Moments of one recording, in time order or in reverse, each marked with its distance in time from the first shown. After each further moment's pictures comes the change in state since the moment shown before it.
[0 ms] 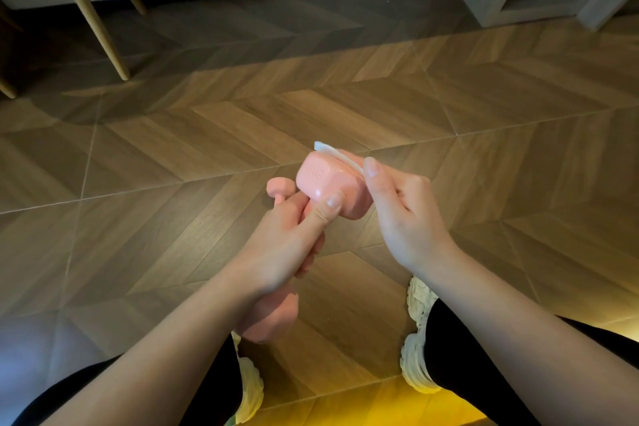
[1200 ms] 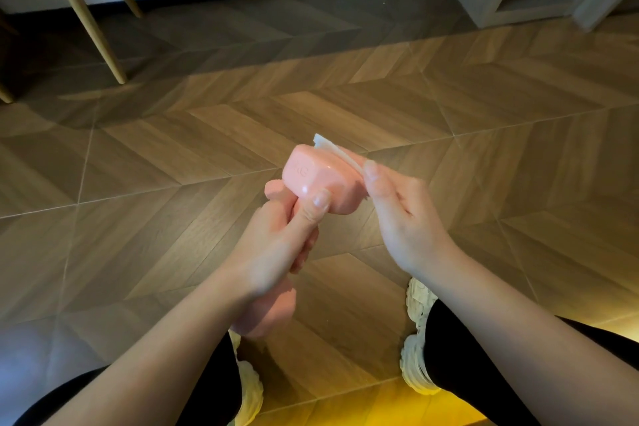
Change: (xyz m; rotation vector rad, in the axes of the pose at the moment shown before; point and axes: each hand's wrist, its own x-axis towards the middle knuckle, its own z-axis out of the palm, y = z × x) left_hand -0.001 -0.001 -0.005 -0.076 0.030 0.084; right_hand 0.000 0.004 -0.003 0.038 -0.045 -0.038
